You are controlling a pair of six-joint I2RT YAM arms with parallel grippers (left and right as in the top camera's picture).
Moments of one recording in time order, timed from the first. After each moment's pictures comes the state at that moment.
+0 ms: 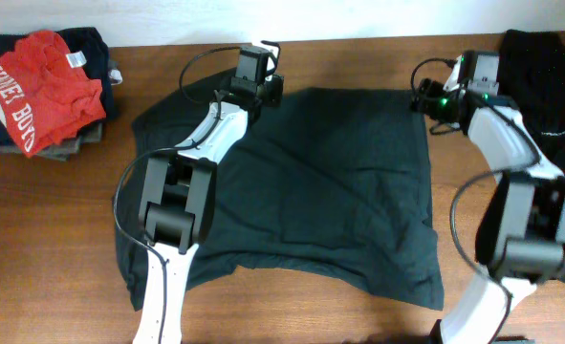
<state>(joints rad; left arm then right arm) -0.34 2.47 1.94 -0.16 -0.02 -0.04 -0.17 2.06 1.53 -0.40 -0.19 0.31</state>
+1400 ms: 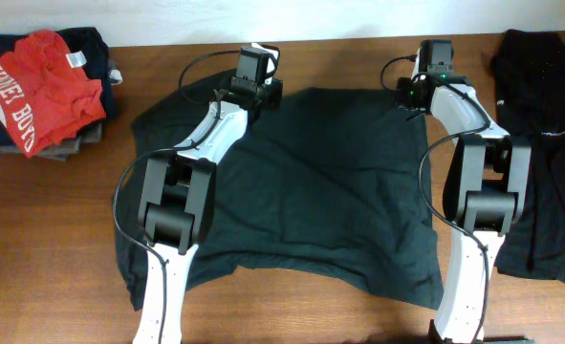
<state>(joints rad) -0.34 2.47 1.94 -0.22 -0.02 -0.04 -0.07 2.41 1.87 -0.48 0.03 0.12</state>
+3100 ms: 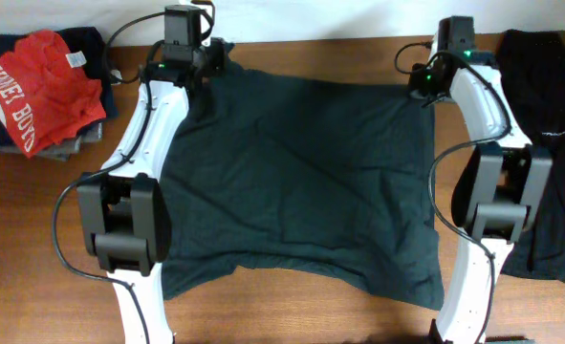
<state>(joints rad) -0.16 2.20 1.94 -0.41 -0.02 -0.04 -0.11 2.31 2.03 -0.80 -0.02 0.13</state>
